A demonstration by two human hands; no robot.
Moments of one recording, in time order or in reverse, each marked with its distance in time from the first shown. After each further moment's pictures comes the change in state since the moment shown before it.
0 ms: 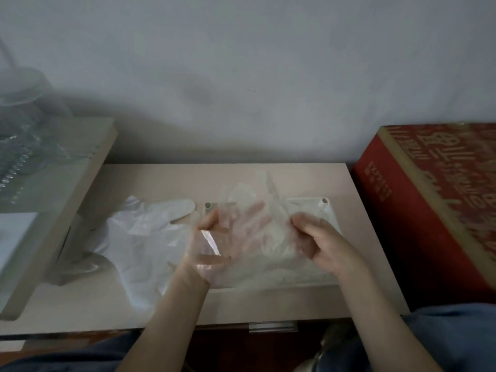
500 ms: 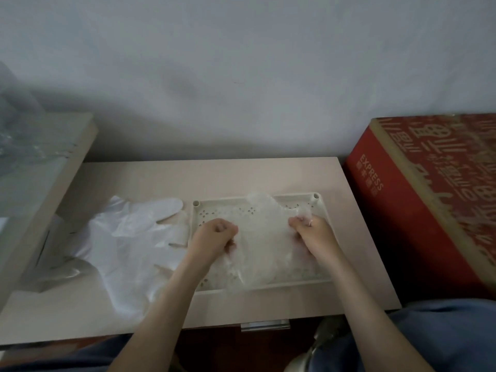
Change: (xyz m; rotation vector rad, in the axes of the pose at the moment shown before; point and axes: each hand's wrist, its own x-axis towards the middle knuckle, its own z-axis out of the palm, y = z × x) left_hand 0.021 -0.012 0.018 1.123 0.753 -0.044; right_hand 0.026 0.019 -0.029 -0.697 0.460 -0.108
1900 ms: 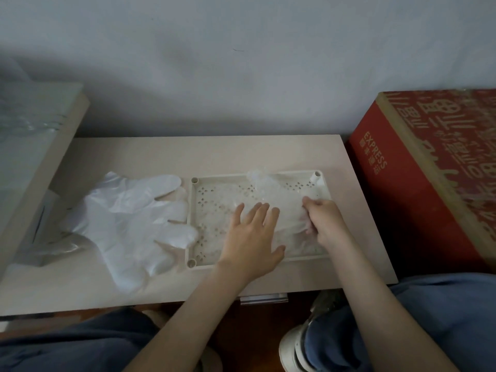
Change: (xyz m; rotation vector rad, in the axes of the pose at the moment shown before) left_hand -0.035 -0.019 0.058 1.149 0.052 0.815; right_hand -0.008 -0.008 -0.001 0.319 0.099 0.306
